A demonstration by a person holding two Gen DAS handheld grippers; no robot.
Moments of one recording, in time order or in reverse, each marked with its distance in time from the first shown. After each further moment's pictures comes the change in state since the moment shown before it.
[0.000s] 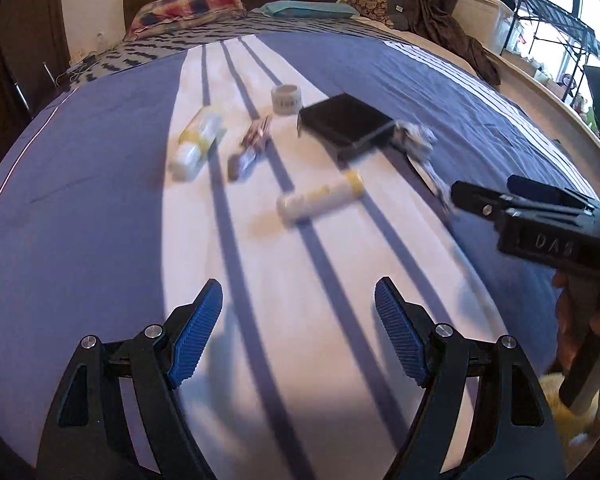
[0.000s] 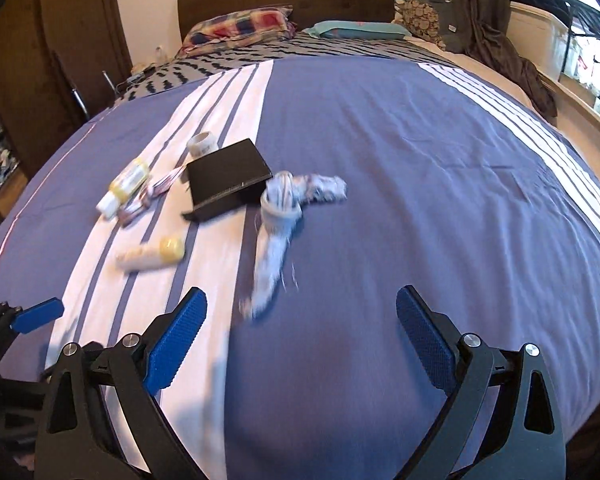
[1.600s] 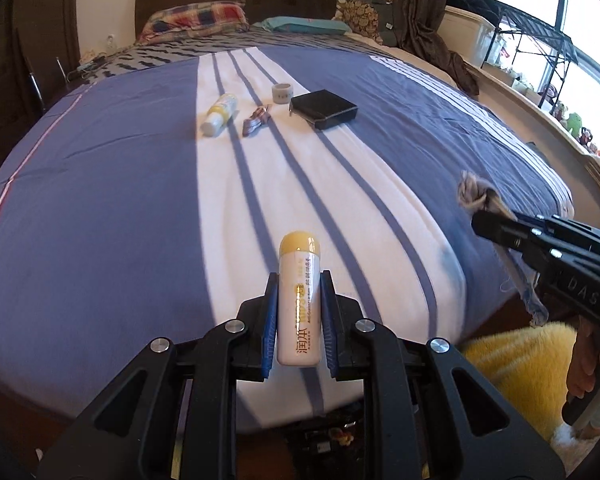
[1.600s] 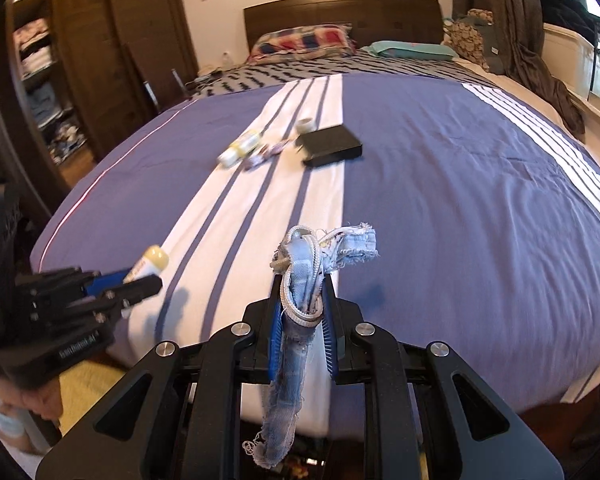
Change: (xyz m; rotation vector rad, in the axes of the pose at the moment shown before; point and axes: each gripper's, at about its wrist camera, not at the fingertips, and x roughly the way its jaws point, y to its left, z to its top) left arm -0.105 -0.006 -0.102 -0.017 -0.067 -0.030; right arm -0.128 0.036 -0.113 -0.101 -0.056 0.195
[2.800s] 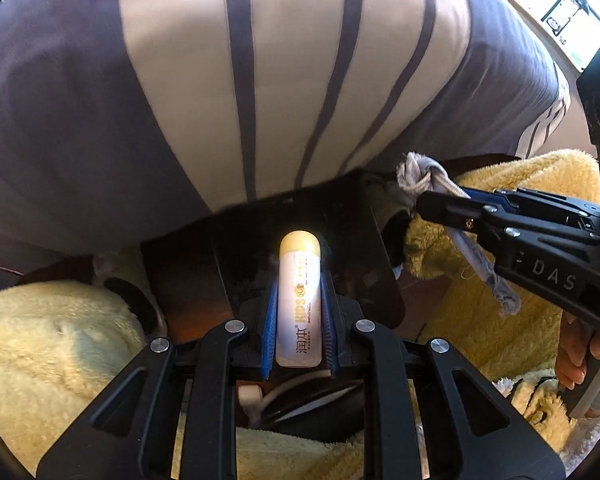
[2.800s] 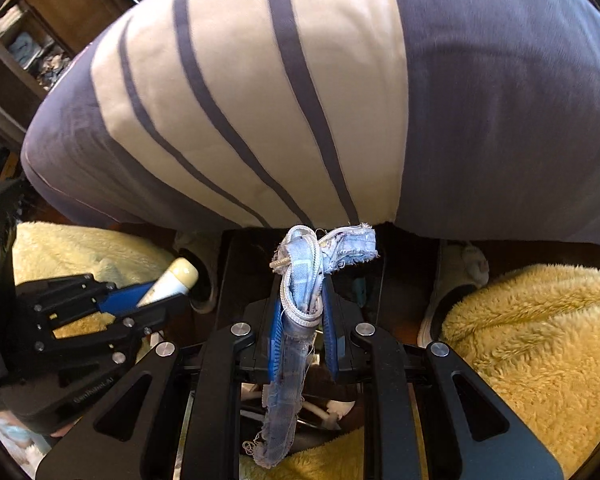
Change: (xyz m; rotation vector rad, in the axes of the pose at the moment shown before) left arm 0.069 -0.033 -0.187 -0.043 0.426 -0.125; right arm 0.063 0.013 -0.173 0.111 0.426 0.046
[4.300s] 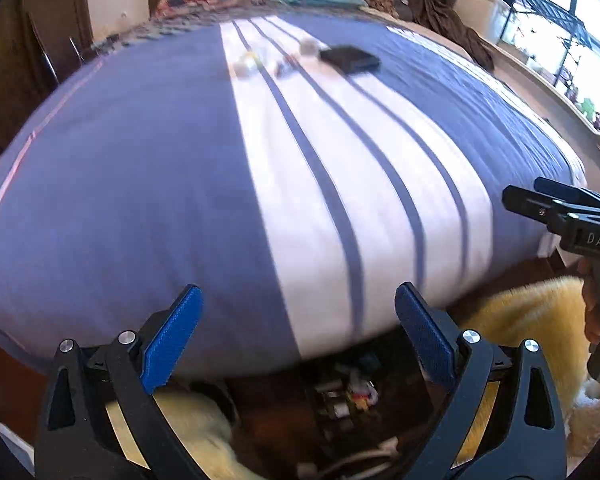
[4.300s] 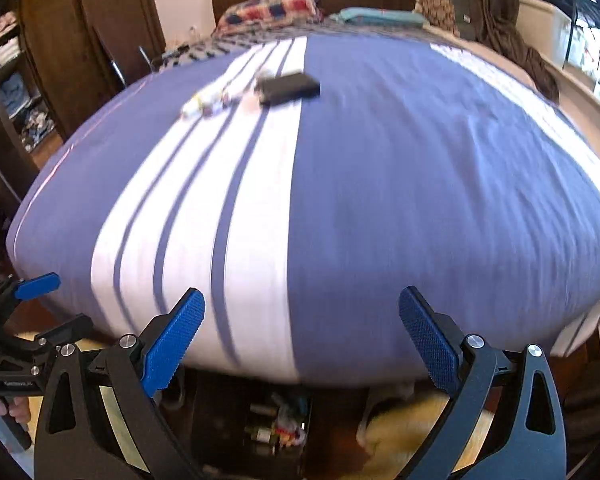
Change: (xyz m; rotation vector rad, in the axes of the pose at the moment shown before) left arm -0.130 0.037 0.110 0.004 -0.342 0.187; right arm -0.111 -0.018 0.132 -0.023 -0.348 -0.158
